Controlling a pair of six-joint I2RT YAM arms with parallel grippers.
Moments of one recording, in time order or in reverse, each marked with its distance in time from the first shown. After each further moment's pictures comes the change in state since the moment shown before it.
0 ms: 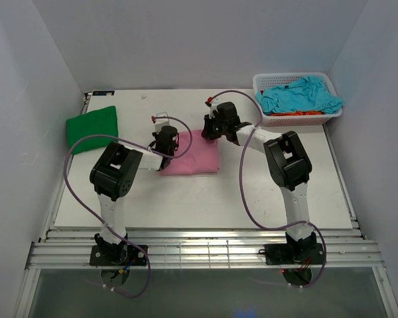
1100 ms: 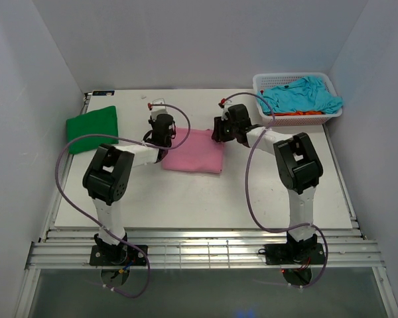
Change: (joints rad) left arm 0.027 -0.058 0.091 -0.050 -0.007 0.073; right arm -0.063 -0.084 -0.127 -0.019 0.077 0.014
